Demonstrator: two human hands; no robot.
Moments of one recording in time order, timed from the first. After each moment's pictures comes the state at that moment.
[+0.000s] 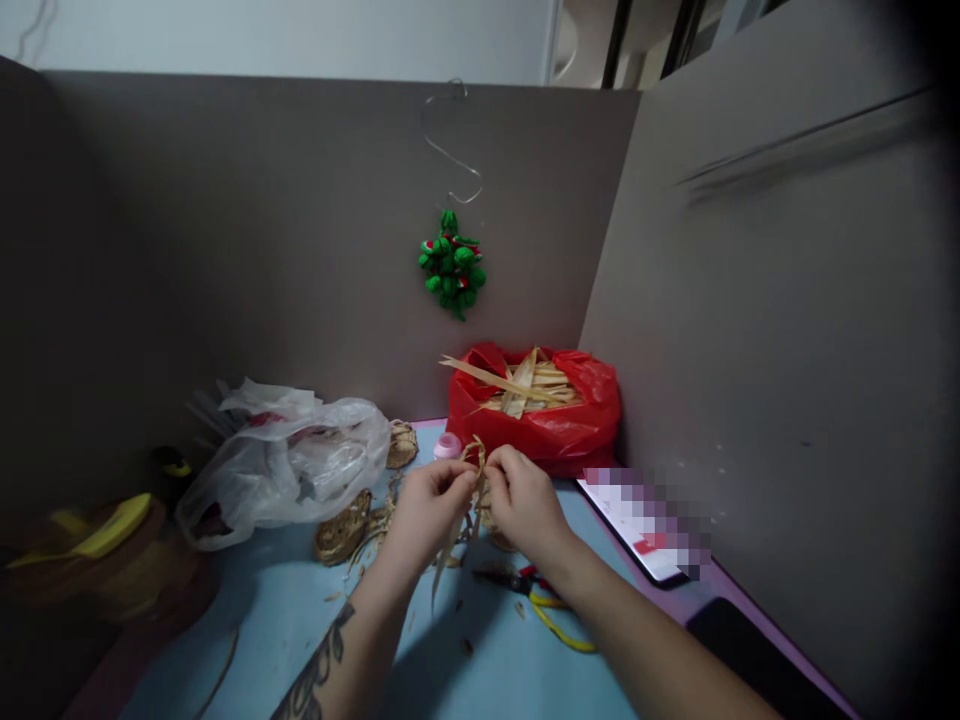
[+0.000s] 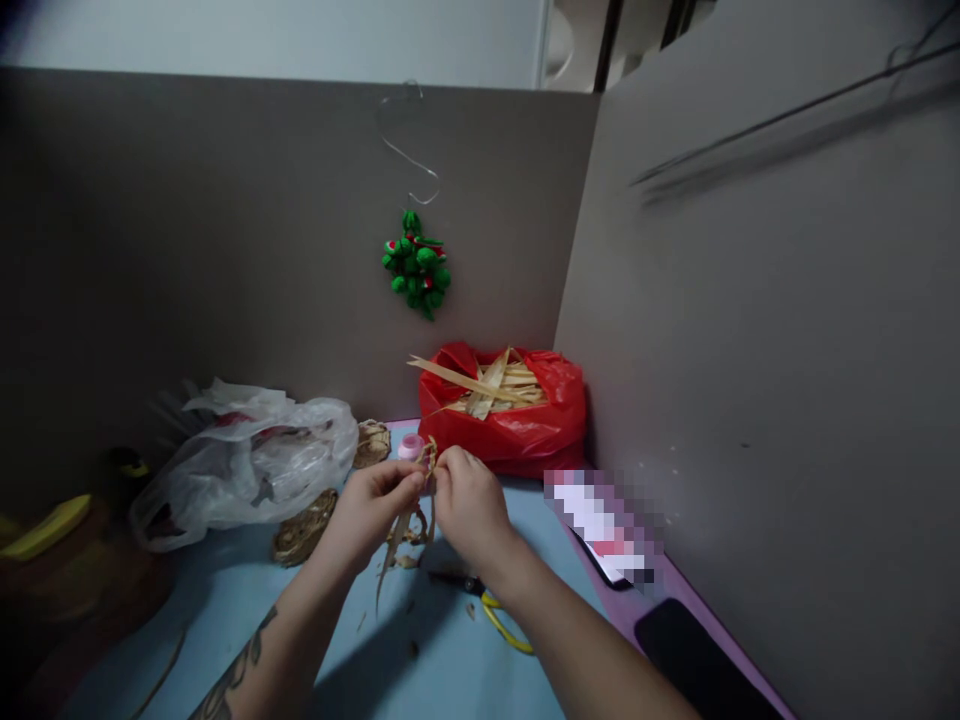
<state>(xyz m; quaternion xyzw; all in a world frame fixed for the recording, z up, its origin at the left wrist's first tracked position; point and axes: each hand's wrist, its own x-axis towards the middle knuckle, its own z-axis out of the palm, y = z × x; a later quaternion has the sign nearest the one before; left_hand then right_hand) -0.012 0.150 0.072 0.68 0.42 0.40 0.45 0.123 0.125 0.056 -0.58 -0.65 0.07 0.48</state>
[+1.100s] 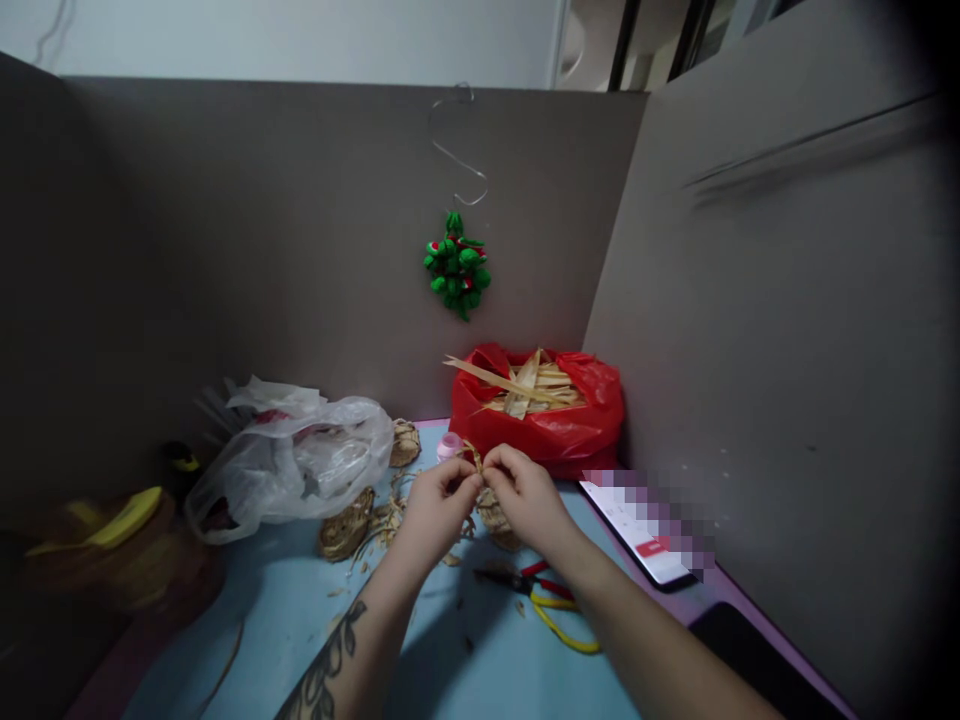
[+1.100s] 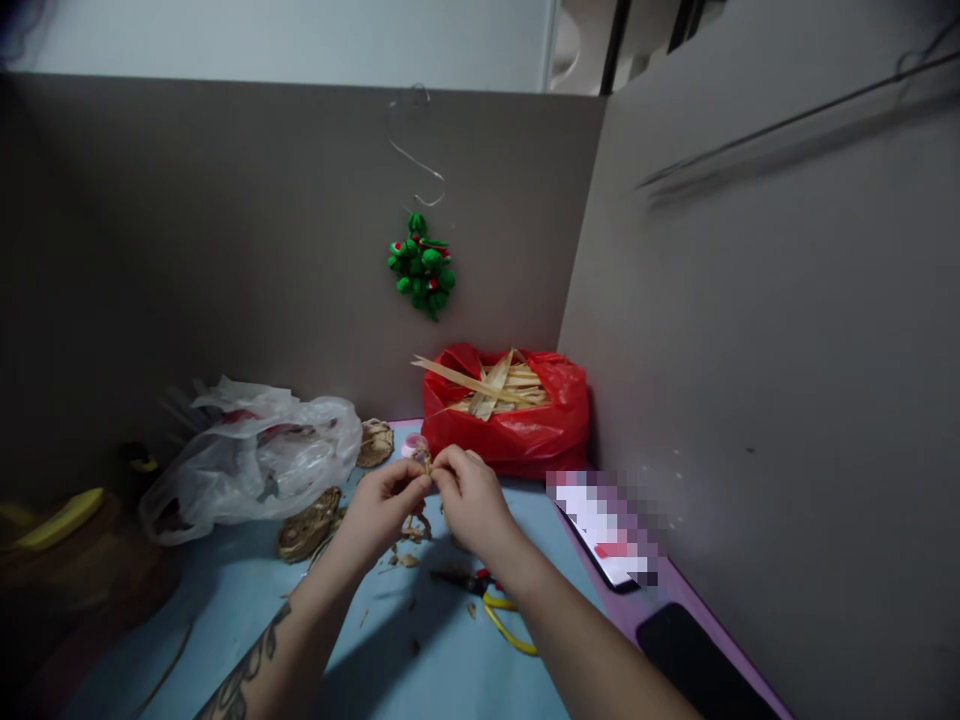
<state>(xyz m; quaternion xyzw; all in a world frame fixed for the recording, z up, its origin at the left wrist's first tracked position) -0.010 0.147 0.074 0.70 0.41 0.39 0.43 0.127 0.127 0.062 -0.55 -0.65 0.19 0.49</state>
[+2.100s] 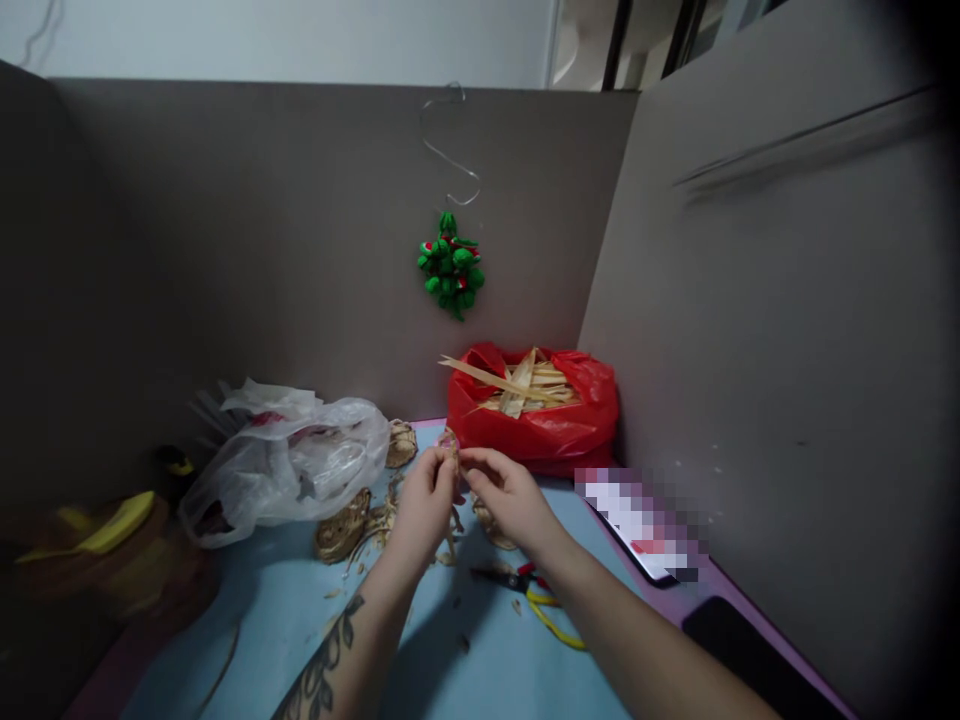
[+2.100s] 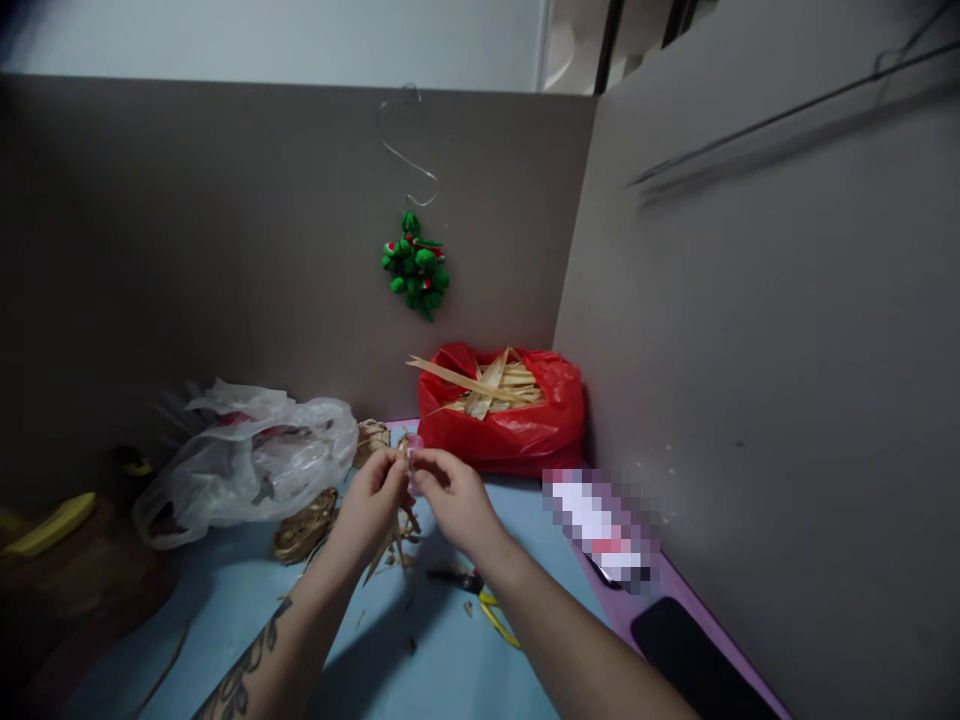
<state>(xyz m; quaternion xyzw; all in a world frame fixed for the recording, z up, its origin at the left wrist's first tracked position) -0.009 0.156 0.061 0.62 0.41 0.47 0.47 0.111 0.131 0.051 -0.44 -0.58 0.37 0.58</state>
